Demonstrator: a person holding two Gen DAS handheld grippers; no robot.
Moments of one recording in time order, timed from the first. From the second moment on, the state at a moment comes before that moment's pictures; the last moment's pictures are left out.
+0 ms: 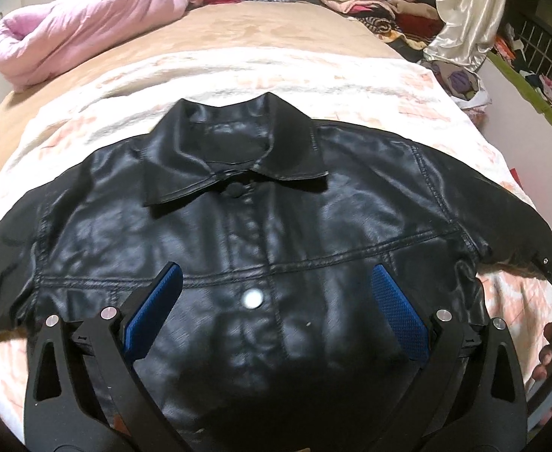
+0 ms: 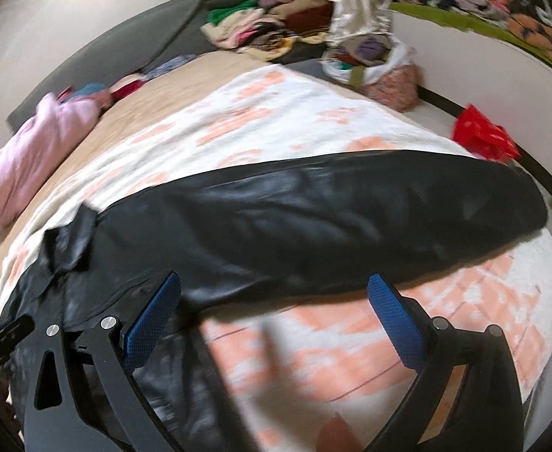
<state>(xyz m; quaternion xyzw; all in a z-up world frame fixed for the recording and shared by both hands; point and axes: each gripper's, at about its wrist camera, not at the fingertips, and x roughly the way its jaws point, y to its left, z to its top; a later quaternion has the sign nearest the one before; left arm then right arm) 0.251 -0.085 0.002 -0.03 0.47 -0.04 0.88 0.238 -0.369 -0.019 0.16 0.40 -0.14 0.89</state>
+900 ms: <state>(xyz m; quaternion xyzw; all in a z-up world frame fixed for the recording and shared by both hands) 0.299 -0.134 -0.011 -0.02 0.47 -0.06 0.88 0.214 -0.581 -0.080 0.45 0.27 -0.34 0.78</state>
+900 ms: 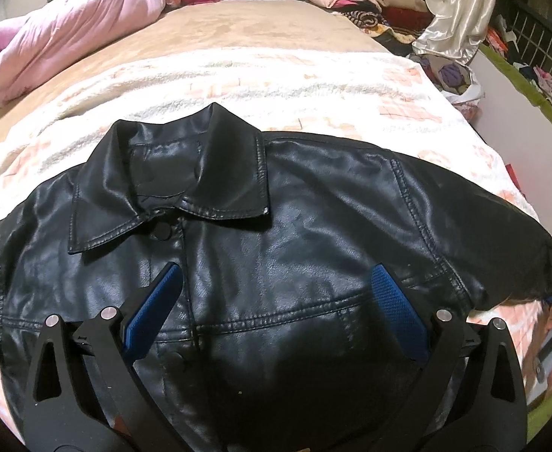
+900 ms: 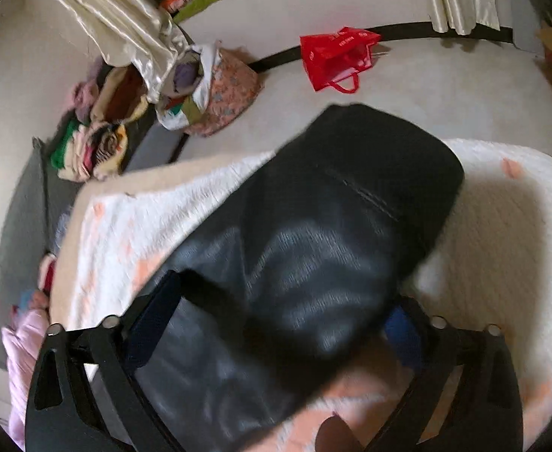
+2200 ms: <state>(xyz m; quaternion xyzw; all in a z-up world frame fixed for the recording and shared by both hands) 0.234 0.071 0.071 -0.24 0.40 -0.06 0.88 0.275 -0.211 0.137 0.12 0.16 0.25 0.95</state>
